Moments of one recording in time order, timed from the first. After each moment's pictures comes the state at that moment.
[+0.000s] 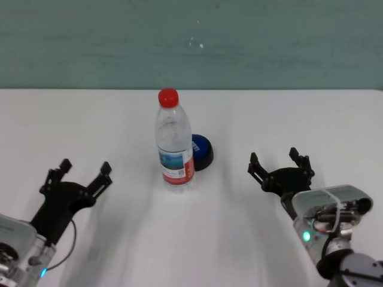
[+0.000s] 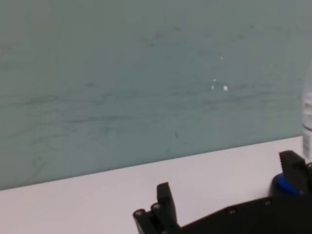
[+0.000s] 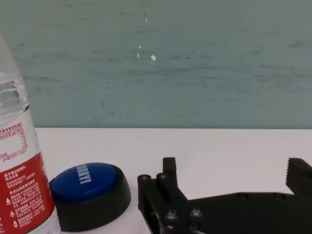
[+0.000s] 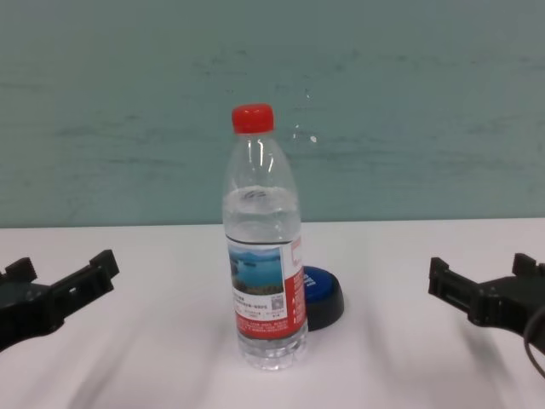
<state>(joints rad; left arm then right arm) 0.20 0.25 0.04 -1.69 -0.16 -0.14 -0.23 -0.06 0.16 -0.26 -1.64 0.19 -0.04 -0.06</state>
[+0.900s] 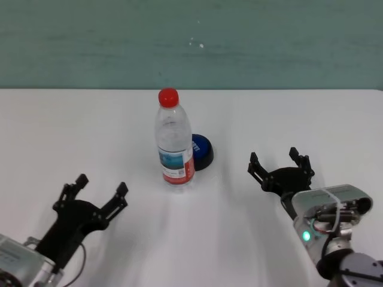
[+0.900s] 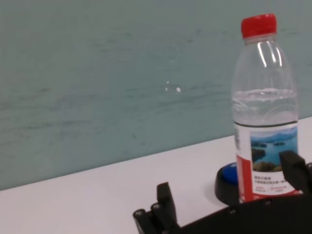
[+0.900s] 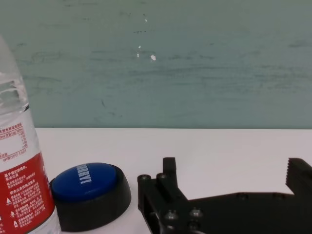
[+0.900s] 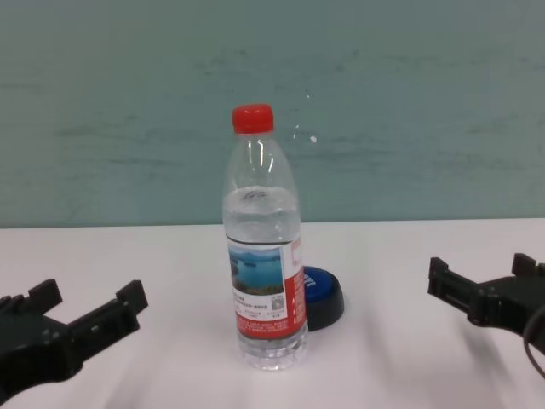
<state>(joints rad) 0.30 0.29 0.07 -1.76 -0.16 -0.19 -0.27 -0.06 0.16 -0.26 -1.64 0.19 -0.04 -0.06</state>
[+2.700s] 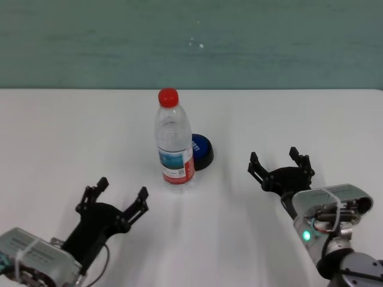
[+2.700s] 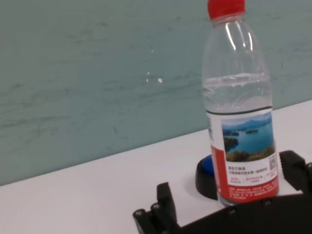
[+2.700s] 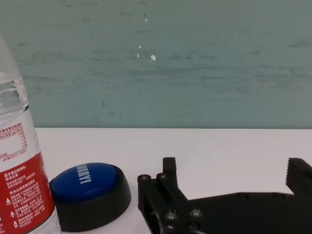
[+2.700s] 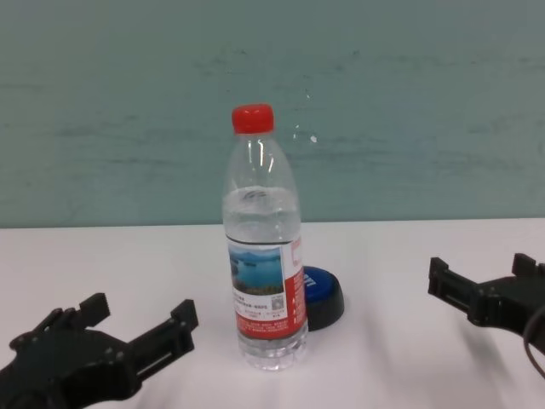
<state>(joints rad) 0.27 0.26 0.14 -1.73 -0.07 -0.19 -0.22 -0.06 0.16 -0.26 -1.64 0.19 -0.04 -0.06</state>
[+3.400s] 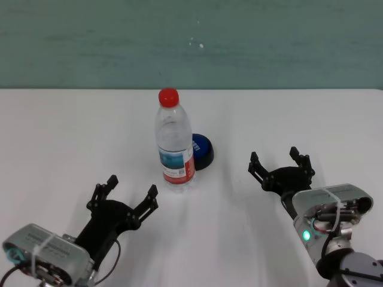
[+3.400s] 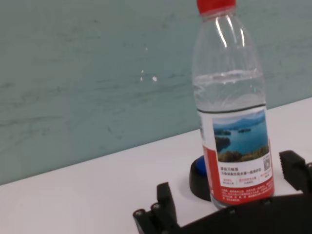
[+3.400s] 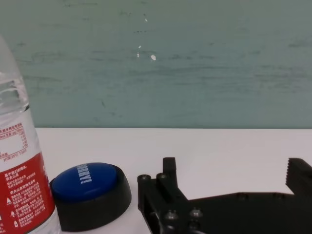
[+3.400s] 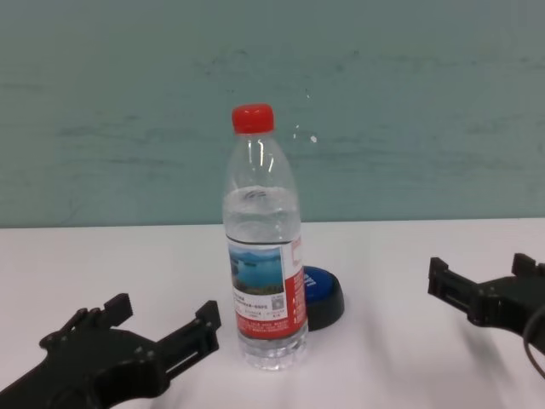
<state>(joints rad) 0.24 0.23 0.17 -1.70 -0.03 -0.19 -0.21 -0.06 0.16 -0.26 -1.64 0.19 -0.04 -0.06</state>
